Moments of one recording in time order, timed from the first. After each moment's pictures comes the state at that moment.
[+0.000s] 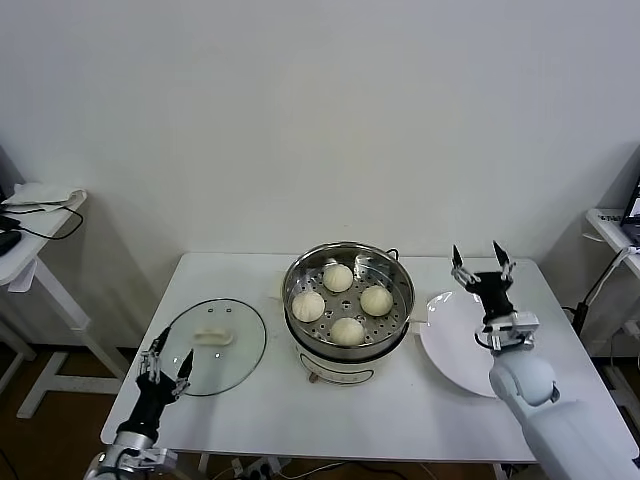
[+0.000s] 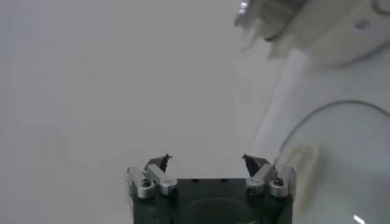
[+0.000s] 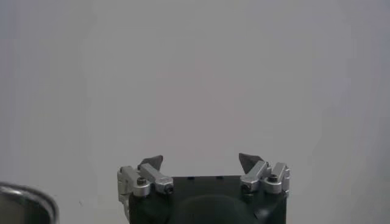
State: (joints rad) left arm 1.55 -1.26 -0.64 -1.82 0.97 -0.18 -0.15; right arm -1.02 0.92 0.29 1.55 0.52 0.26 0.25
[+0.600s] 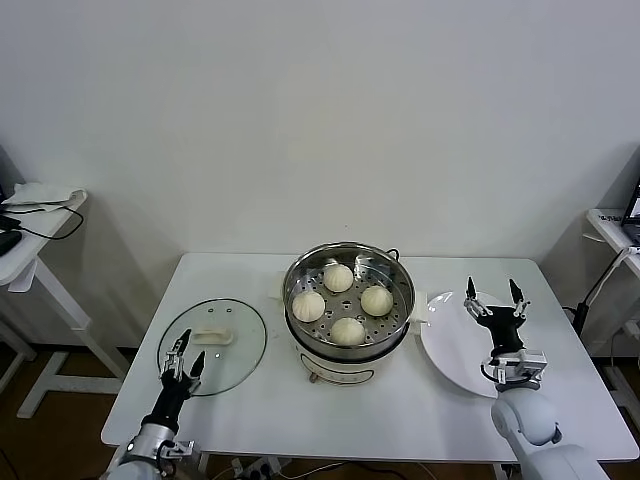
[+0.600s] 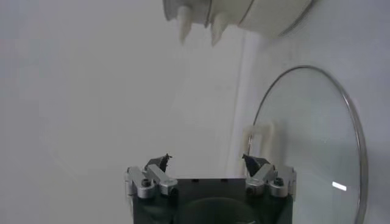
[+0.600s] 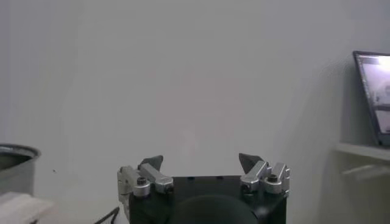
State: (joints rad) left arm 1.42 -1.29 -0.57 -1.64 1.19 -0.14 -0.24; right arm -1.17 1.00 0.41 1.56 0.48 0.27 0.26
